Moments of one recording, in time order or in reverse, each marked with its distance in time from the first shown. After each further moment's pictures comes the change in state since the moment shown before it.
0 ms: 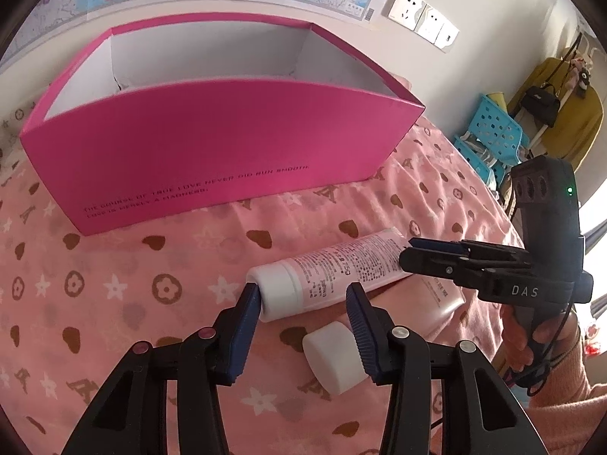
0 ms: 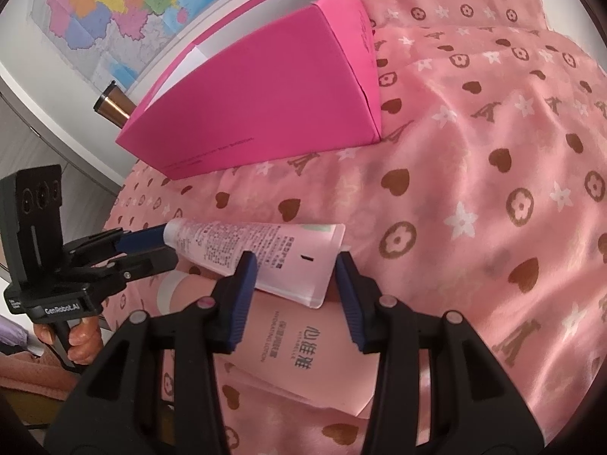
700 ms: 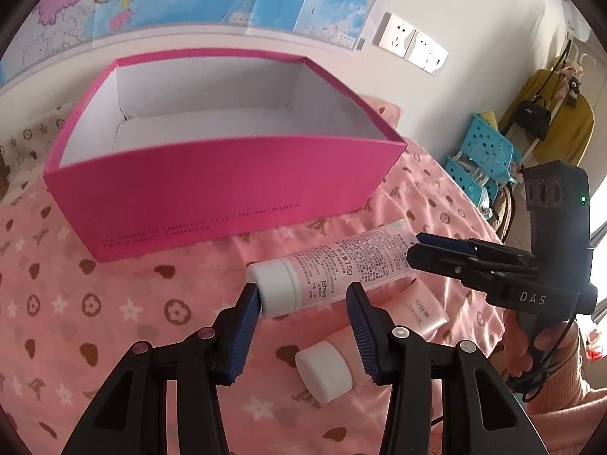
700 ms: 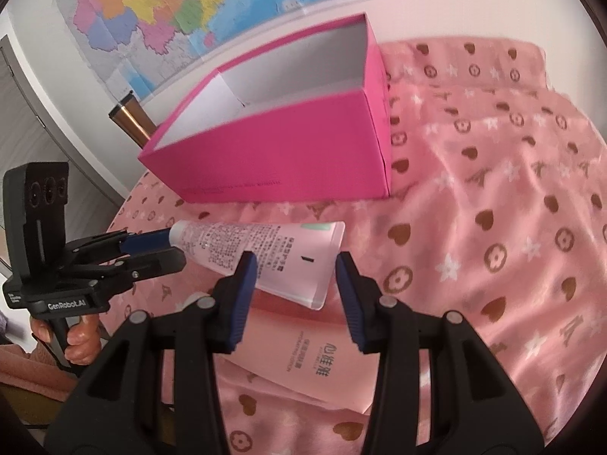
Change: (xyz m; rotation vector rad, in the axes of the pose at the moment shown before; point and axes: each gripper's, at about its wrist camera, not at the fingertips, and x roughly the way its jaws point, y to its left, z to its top) left arm -0.029 -0.004 0.008 0.004 -0.090 -0.012; right arm -0.034 0.030 0.012 -0.099 -0.125 -0.039
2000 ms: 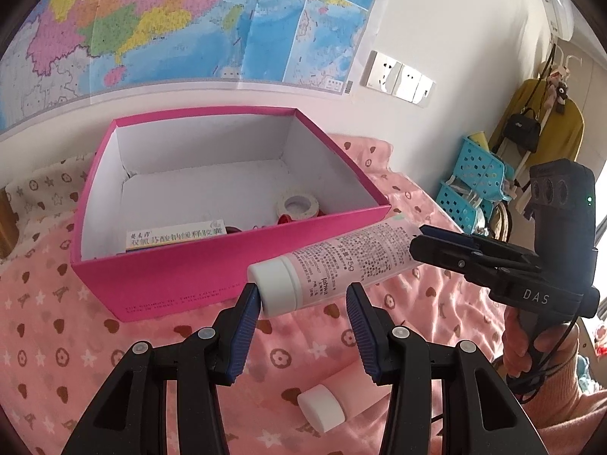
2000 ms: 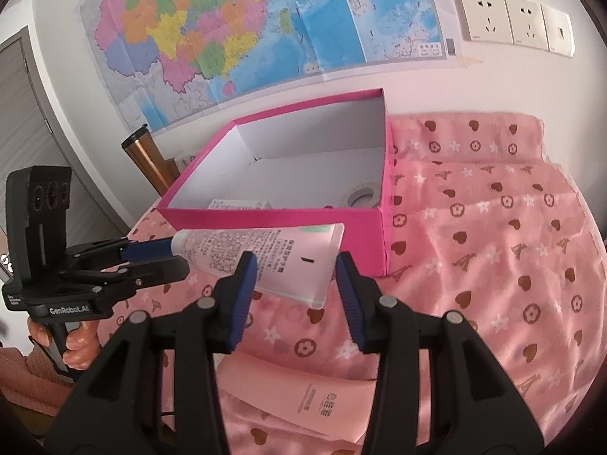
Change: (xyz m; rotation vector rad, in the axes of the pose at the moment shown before) left arm -0.027 -0.011 0.033 0.045 -0.106 0.008; right arm -0.031 0.023 0.039 -0.082 -0.139 -0.028
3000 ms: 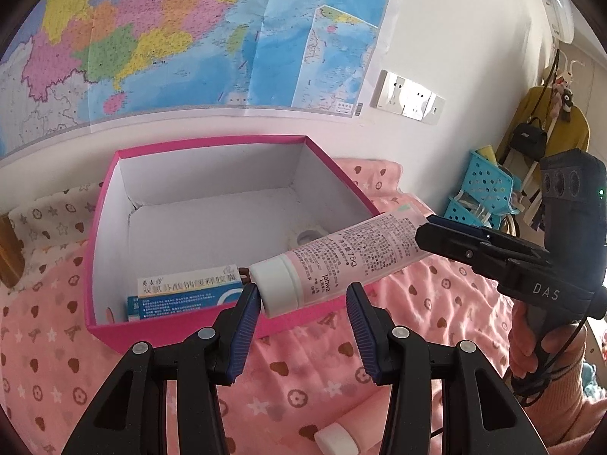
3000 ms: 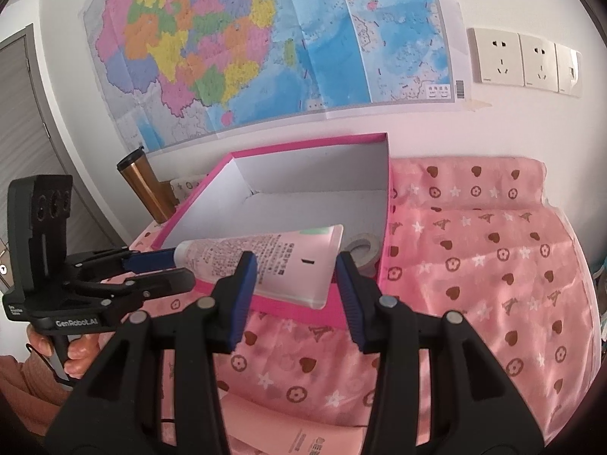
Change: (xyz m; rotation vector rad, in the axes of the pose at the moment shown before) left arm 0.004 0.008 0.033 0.011 -0.044 0.032; right arm 0.007 0.001 0.044 -0.043 -0.057 -0.023
